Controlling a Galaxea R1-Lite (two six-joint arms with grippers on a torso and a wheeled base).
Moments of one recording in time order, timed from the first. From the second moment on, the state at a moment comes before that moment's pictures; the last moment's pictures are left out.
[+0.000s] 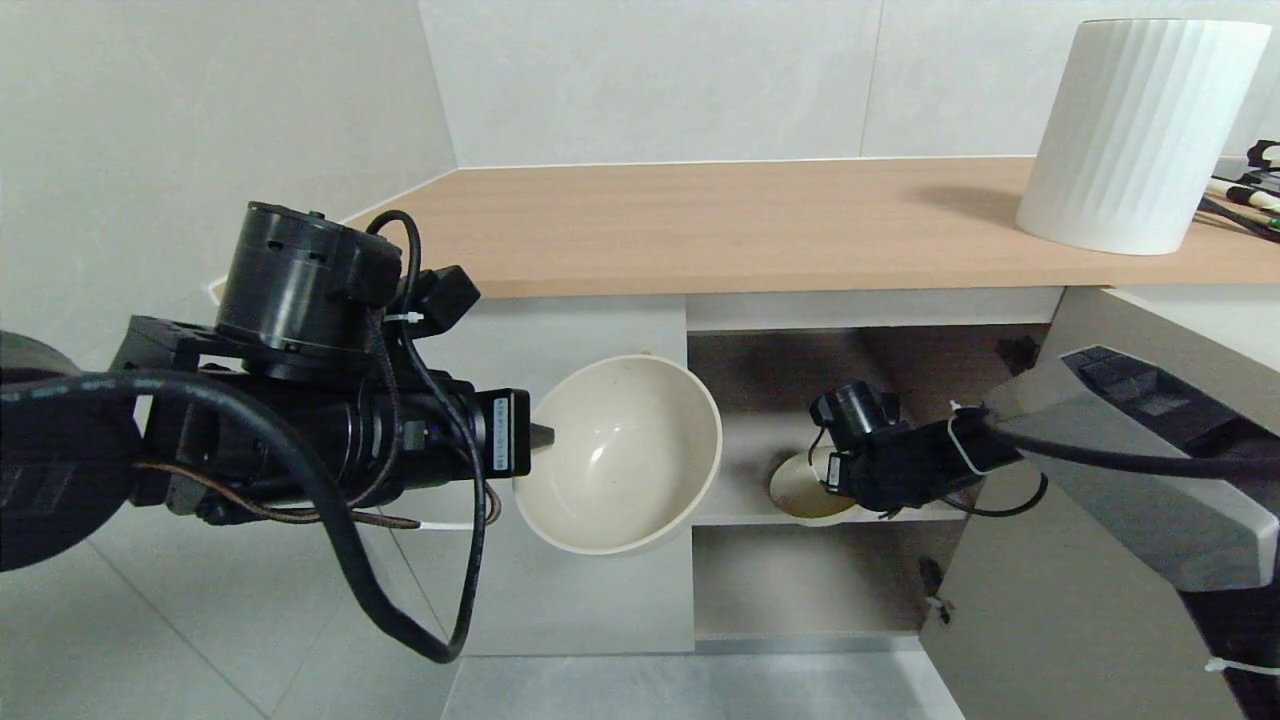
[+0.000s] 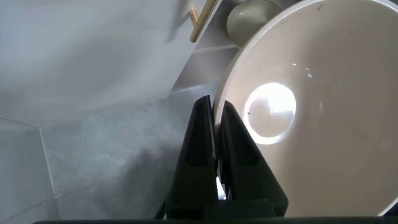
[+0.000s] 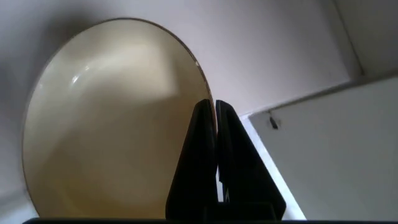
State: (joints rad) left arm -0.51 1.59 -1.08 0.08 -0.03 -0.37; right arm 0.39 2.46 -1.55 -0.06 -0.59 0.49
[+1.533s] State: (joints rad) left arm -0.56 1.64 -1.05 0.08 -0.02 -0.30; right arm 0.40 2.35 -1.54 -0.02 -0.52 0.58
